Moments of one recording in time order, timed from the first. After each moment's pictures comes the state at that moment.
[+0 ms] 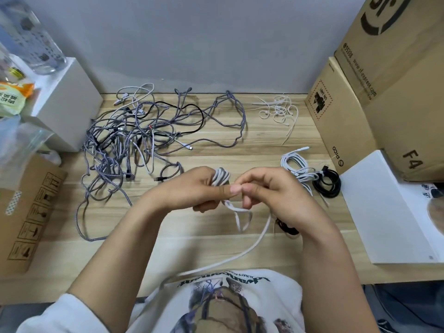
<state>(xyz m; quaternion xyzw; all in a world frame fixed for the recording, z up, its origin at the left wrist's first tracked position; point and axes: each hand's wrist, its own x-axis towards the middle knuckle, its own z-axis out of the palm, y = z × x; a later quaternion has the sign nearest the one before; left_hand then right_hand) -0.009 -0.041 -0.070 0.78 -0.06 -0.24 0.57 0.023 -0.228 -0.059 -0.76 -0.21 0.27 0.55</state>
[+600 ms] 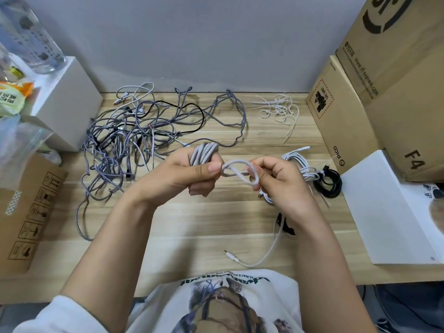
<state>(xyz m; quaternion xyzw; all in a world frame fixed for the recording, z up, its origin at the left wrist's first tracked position) -0.008 -0.026 -0.063 0.61 -0.12 -0.15 0.77 0.029 -0.221 -0.067 -0.75 -0.12 0.18 0.62</state>
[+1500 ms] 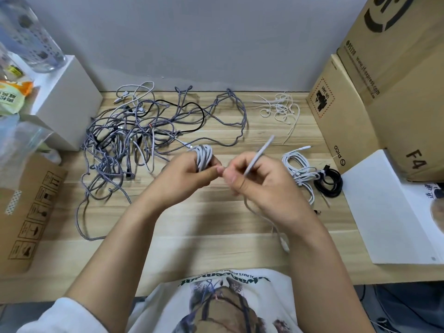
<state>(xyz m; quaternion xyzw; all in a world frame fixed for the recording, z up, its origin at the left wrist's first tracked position) -0.006 -0.028 -0.079 0.84 -0.02 -0.05 0.53 0.010 -0.203 -0.044 -0.69 -0.23 0.20 0.66</state>
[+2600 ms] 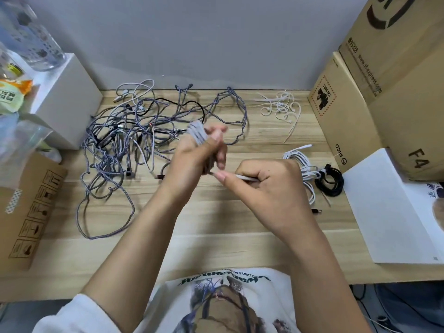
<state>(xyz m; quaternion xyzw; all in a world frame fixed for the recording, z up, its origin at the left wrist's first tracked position) 0.005 -0.057 -0.066 0.64 0.06 0.06 0.77 0.007 -0.203 -0.045 -0.84 -0.28 -0.04 0.46</state>
